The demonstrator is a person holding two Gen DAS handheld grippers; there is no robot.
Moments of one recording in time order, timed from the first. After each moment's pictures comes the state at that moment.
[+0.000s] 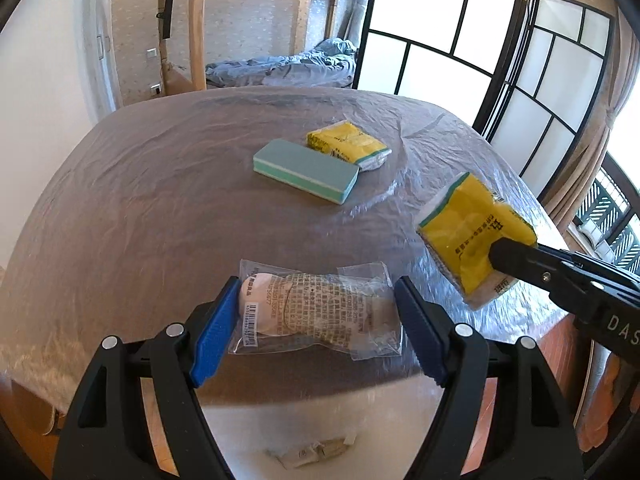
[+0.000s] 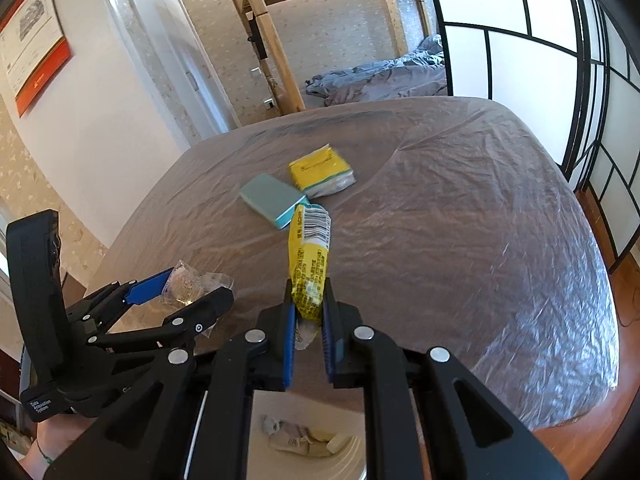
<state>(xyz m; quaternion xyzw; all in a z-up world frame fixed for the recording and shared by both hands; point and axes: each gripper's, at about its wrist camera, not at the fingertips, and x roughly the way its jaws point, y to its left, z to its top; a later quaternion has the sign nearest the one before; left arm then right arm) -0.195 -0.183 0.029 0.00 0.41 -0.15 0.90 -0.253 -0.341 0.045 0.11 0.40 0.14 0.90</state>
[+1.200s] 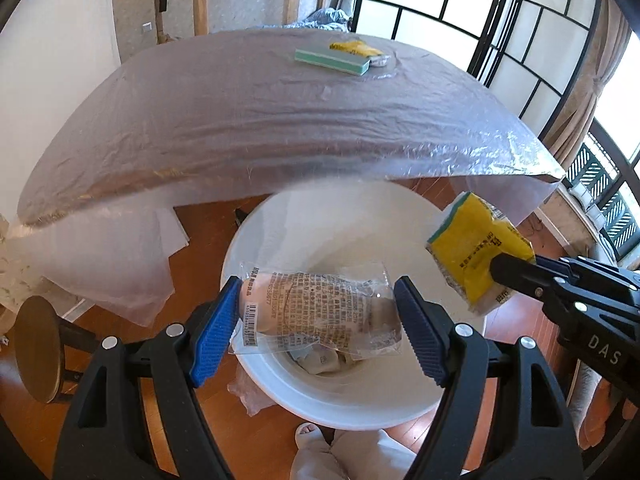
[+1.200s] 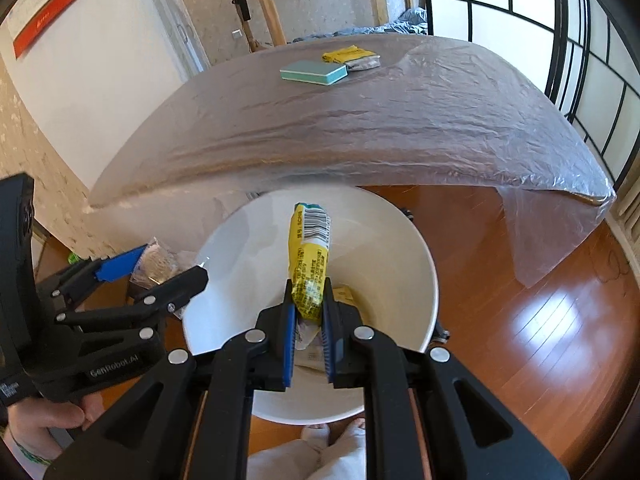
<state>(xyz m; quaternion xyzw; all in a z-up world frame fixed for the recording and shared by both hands) -0.304 -0.111 -0.016 0.02 0.46 -0.17 0.87 -0.381 -0.258 -0.010 0.08 0.47 0.08 0.88</state>
